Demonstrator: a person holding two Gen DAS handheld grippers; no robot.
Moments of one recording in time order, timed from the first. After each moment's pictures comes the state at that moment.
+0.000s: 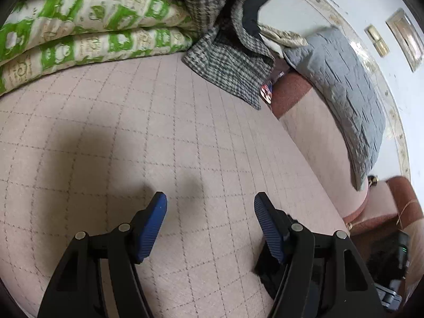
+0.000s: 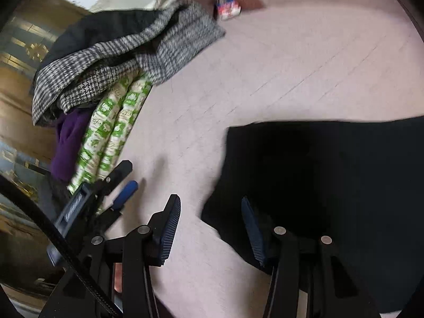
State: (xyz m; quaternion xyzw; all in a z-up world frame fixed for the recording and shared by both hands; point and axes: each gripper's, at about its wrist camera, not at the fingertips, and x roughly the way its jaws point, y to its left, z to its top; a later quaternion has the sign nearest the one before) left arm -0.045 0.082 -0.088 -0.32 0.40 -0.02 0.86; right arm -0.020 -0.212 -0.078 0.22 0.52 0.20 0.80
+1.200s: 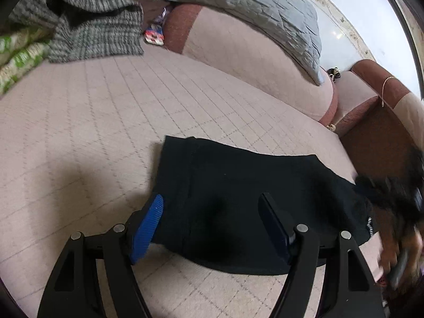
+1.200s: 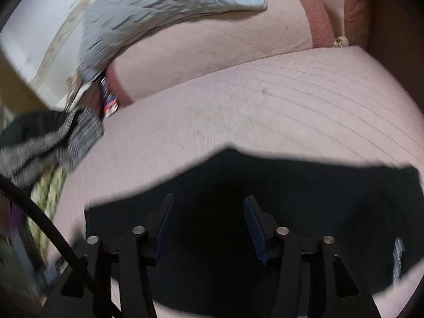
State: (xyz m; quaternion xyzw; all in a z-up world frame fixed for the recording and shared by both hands) left arm -0.052 -0.082 -0.089 -0.11 0.44 -0.20 0.87; right arm -0.107 -0.443 -0.056 0.21 0.43 -0.04 0.88
